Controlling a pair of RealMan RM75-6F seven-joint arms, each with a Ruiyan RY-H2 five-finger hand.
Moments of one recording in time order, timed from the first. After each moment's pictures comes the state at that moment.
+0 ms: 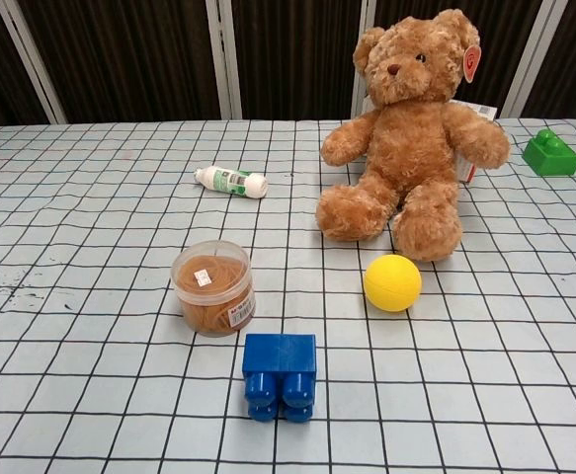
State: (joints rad) left arm 0.00 -0.80 -0.06 -1.79 1.38 1.49 -0.13; right arm 0.02 -1.13 0.08 -1.54 -1.50 1.55 -0.10
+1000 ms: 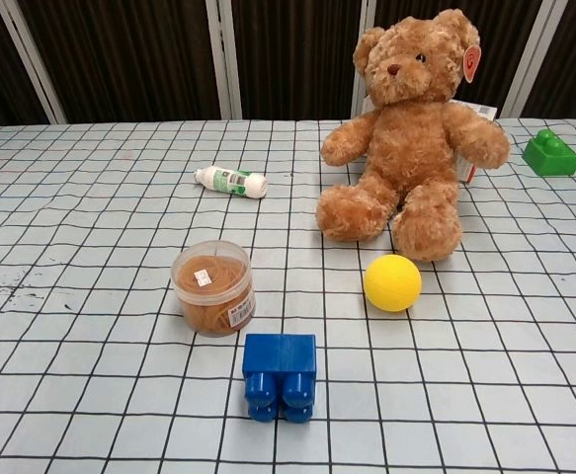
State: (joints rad) left arm 0.01 -0.80 -0.05 -1.80 1.39 1.51 -0.11; right arm 0.02 -1.14 0.08 -1.57 -1.50 1.54 -0.02
